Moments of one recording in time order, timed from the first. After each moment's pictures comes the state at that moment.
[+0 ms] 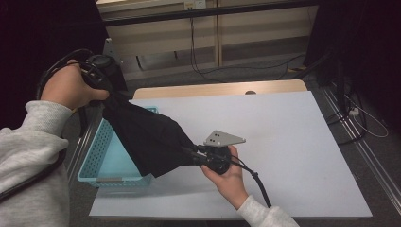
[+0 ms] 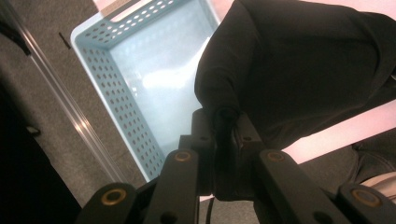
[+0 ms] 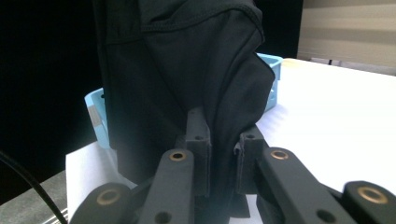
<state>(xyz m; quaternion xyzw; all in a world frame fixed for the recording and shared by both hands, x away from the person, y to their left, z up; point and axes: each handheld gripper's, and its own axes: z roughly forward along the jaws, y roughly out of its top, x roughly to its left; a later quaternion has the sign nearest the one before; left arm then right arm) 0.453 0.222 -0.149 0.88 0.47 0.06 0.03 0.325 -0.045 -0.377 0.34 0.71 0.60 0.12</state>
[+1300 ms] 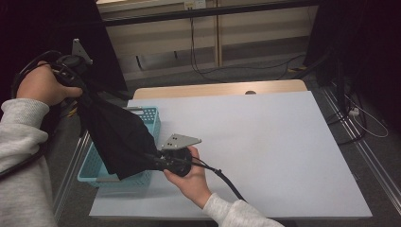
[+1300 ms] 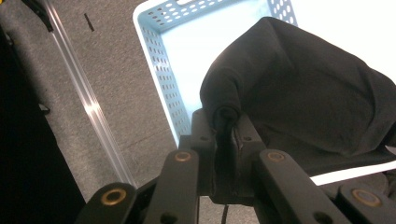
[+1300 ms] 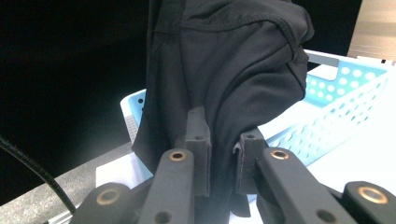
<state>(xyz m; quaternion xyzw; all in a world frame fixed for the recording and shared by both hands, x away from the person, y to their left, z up) 0.481 0.293 -0.159 0.84 0.53 0.08 0.03 0.334 0.047 -0.378 0.29 0.74 0.60 0.08</state>
